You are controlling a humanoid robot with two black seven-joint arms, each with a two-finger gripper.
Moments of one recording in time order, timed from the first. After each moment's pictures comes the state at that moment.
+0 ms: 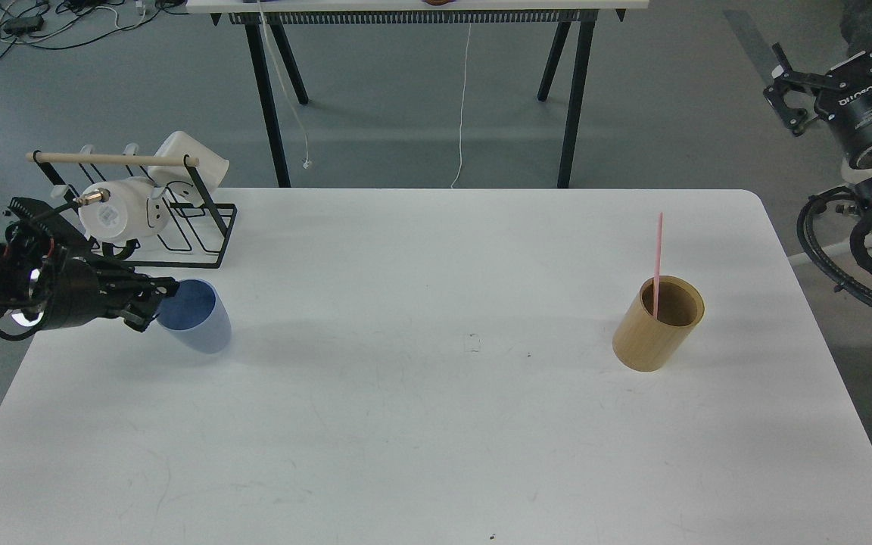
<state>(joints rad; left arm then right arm) -0.85 0.91 -0.24 -1.07 2.03 -0.16 -0.49 0.73 -0.46 1.21 0.70 0.06 0.49 0.02</state>
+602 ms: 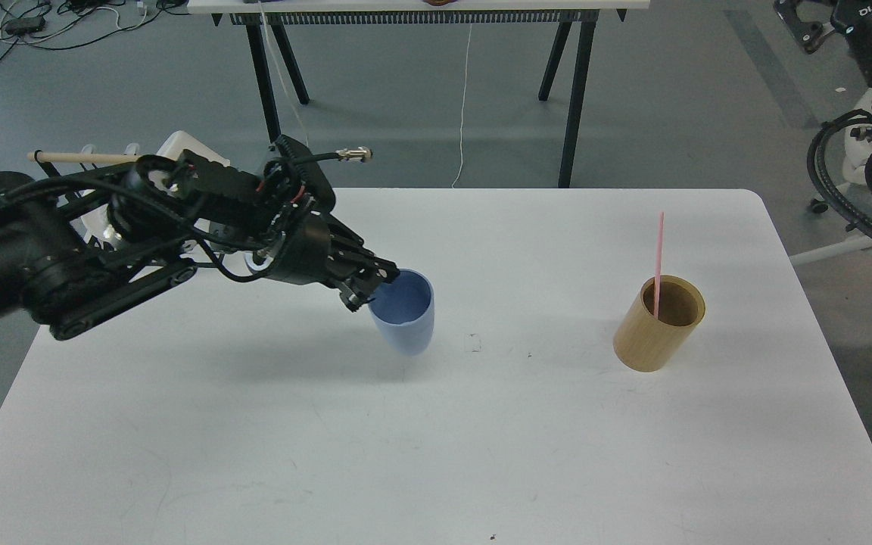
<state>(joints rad) -1.13 0.40 -0.23 -1.23 2.11 -0.49 -0.45 0.90 -0.48 1.17 0.70 0.04 0.49 0.02</state>
